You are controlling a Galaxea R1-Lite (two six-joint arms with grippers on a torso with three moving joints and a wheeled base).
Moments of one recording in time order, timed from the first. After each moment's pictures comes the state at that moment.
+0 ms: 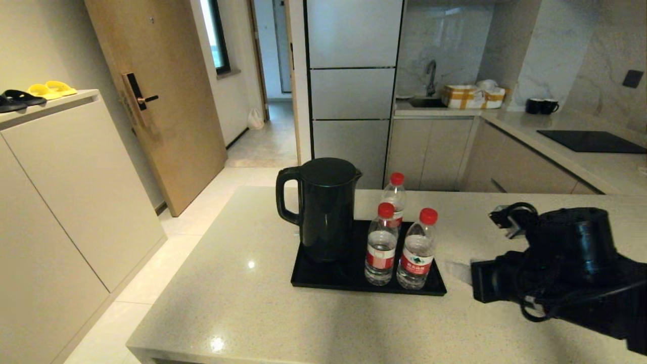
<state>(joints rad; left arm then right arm) 0.00 0.00 0.00 0.04 0.00 0.02 0.42 1.65 -0.48 -0.61 -0.07 0.20</state>
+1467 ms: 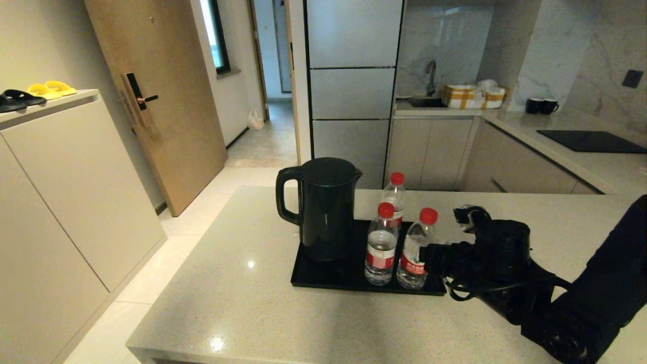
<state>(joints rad) 0.00 0.00 0.00 0.04 0.00 0.02 0.44 2.04 -0.51 -1.17 -0.23 0.31</state>
